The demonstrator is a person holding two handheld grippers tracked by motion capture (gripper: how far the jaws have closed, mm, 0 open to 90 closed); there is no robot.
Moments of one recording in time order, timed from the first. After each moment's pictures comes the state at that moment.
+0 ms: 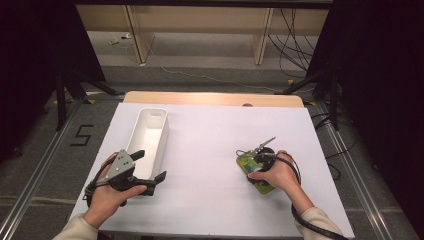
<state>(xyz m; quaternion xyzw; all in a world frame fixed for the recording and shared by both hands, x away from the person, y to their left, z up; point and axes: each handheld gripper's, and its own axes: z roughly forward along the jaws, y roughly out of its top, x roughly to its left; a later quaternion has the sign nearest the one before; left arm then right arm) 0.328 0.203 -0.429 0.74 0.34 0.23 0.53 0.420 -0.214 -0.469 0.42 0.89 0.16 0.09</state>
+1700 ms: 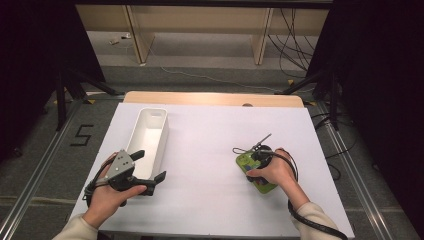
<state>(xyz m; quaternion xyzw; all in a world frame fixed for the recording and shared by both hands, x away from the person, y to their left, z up) 0.327 0.203 -0.429 0.74 0.34 0.23 0.53 0.427 -0.206 -0.466 0.43 0.89 0.12 0.07</state>
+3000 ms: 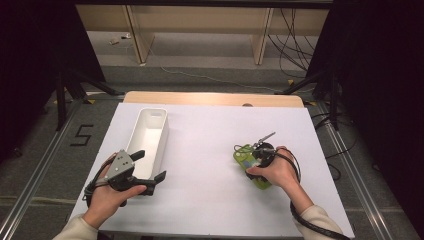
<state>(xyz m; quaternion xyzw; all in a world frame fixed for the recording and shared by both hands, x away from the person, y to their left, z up) 0.327 0.203 -0.429 0.74 0.34 0.22 0.53 0.417 -0.205 -0.446 0.42 0.88 0.18 0.10</state>
